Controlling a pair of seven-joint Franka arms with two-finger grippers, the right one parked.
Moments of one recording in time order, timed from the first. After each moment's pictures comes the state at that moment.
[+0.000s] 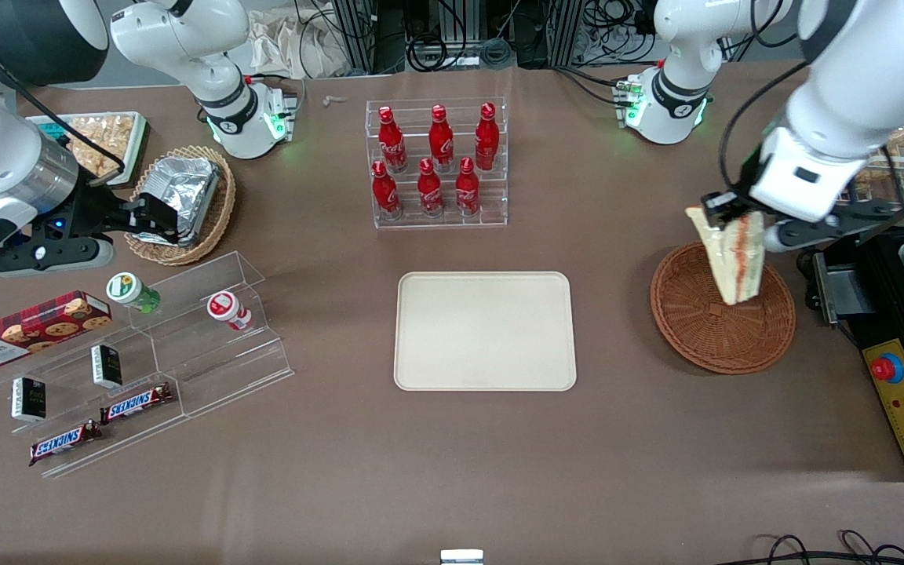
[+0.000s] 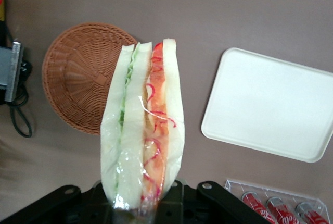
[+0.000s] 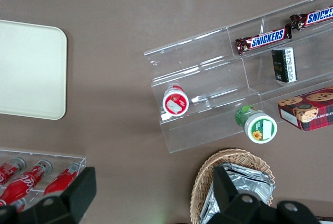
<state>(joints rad) 0.18 0.00 -0.49 -1.61 0.00 1.56 -0.52</state>
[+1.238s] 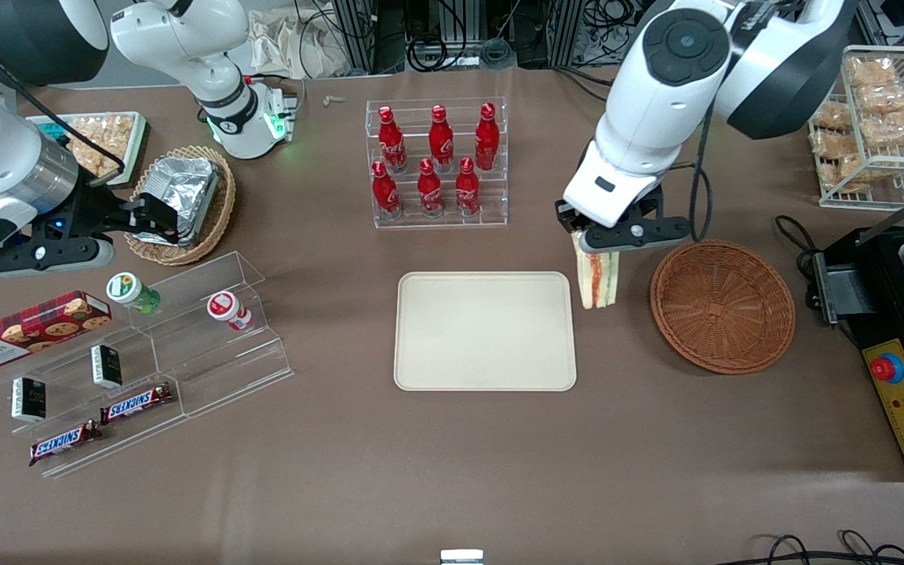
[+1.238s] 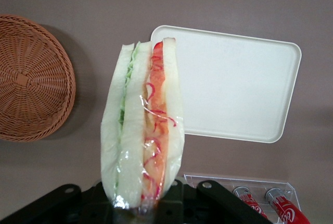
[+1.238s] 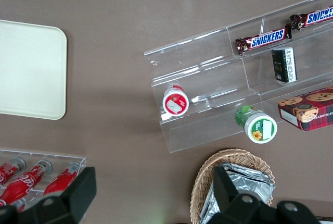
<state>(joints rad) 0.13 0.17 -0.76 -1.60 0.10 1.71 -0.74</state>
